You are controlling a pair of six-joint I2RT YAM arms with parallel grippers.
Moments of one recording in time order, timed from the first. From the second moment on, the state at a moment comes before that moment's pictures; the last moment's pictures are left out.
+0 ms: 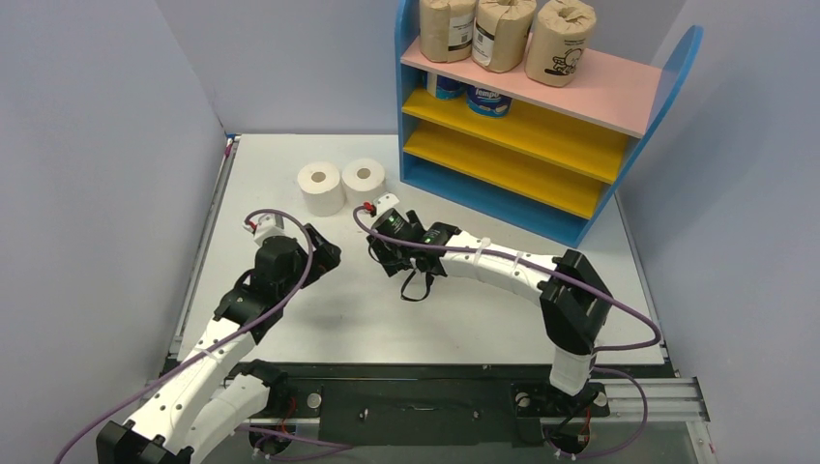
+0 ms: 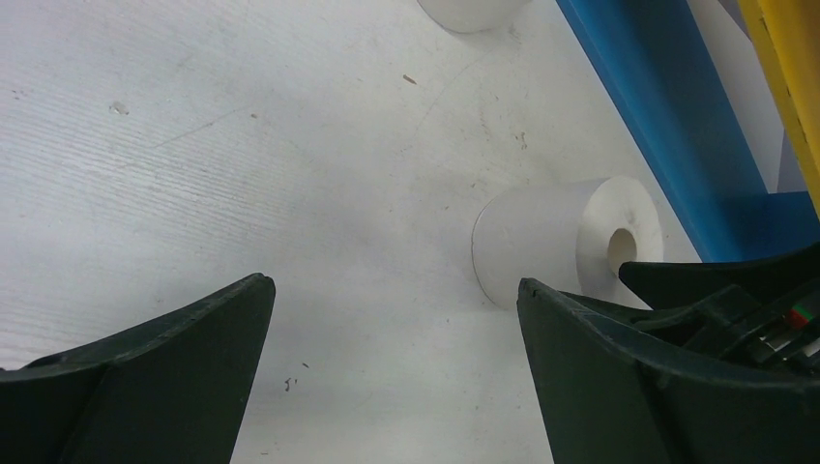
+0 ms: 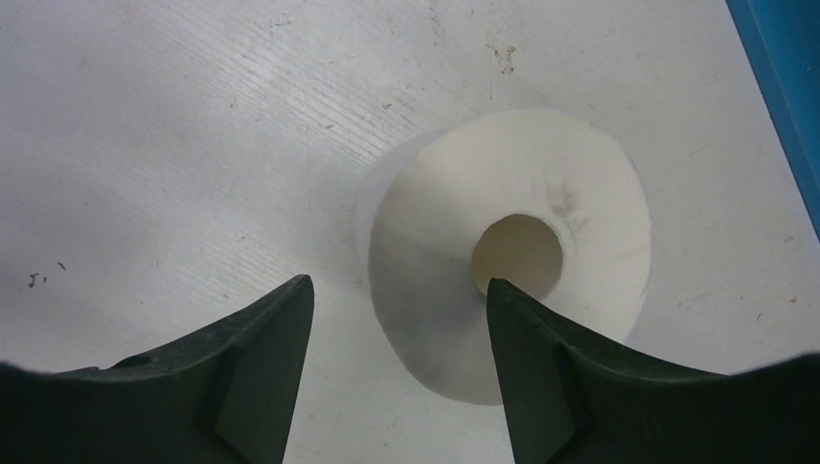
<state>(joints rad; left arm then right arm) -0.42 0.79 0.62 -0.39 -0.25 -0.85 0.96 1.80 1.41 -0.53 0.37 0.22</state>
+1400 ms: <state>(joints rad) -0.57 1.19 0.63 0.27 -0.22 -0.81 0.68 1.61 1.62 -0.78 0.33 0.21</state>
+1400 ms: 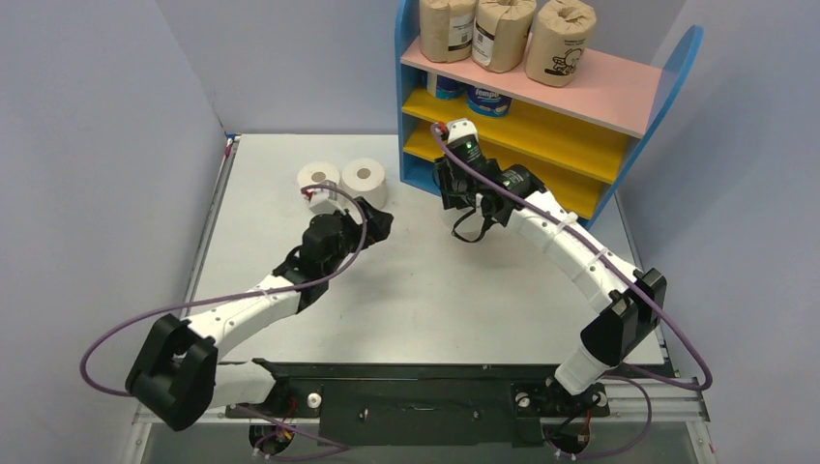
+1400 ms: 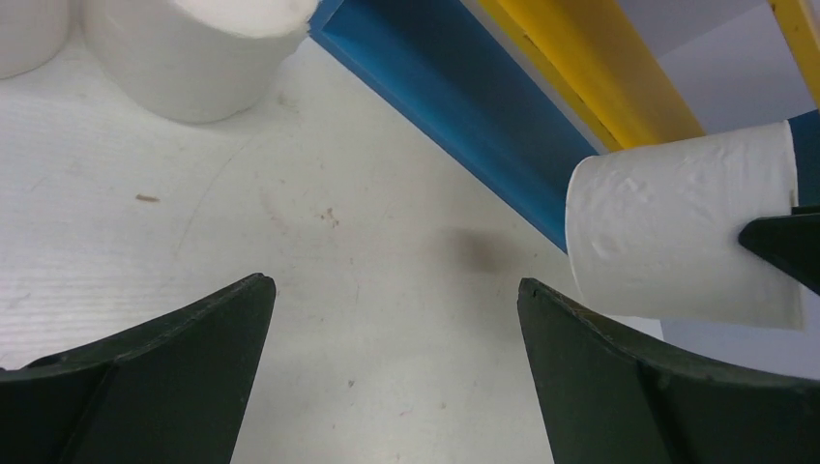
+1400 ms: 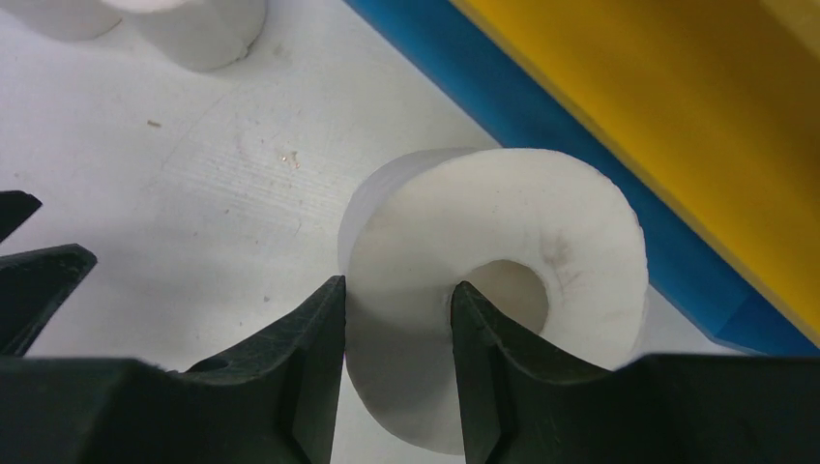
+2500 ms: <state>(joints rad) -0.59 1.89 0.99 0.98 0.12 -0.50 0.49 1.78 1.91 -0.90 0.34 0.21</state>
